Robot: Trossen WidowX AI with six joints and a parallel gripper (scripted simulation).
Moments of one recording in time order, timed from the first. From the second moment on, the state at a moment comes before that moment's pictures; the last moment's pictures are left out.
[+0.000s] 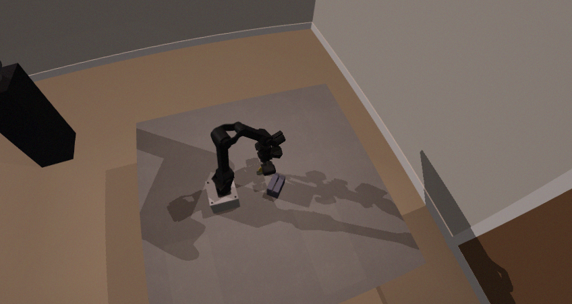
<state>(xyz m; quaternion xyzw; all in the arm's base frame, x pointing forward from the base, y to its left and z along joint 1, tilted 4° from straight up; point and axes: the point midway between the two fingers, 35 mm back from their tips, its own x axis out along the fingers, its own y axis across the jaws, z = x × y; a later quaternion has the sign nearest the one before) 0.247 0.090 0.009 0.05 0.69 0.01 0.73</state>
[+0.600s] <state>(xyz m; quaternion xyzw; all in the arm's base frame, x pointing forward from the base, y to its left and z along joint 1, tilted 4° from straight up) 0.248 0.092 -0.020 0.05 0.69 0.01 0.73</state>
